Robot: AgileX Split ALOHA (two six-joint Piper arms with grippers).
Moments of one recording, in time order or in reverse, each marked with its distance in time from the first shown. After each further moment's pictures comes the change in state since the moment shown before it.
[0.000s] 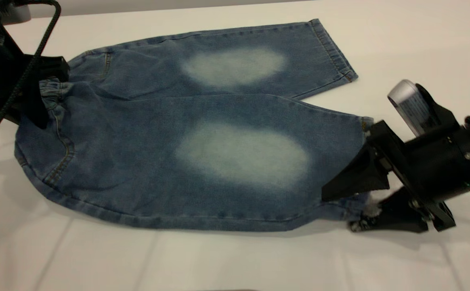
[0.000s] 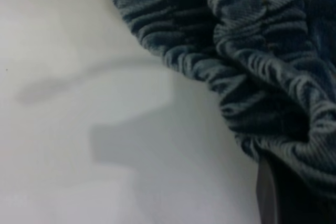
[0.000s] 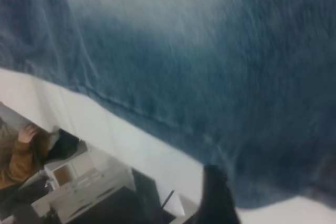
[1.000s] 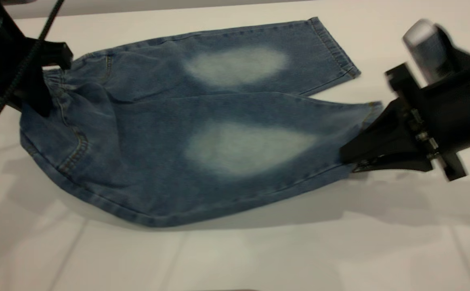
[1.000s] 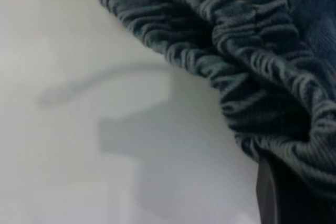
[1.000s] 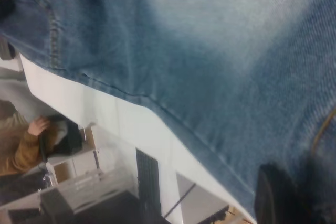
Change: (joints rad) left arm -0.064 -0.078 0.000 -0.001 0.073 0.057; right arm -0.078 -0.190 -0.027 -0.187 0.062 0.099
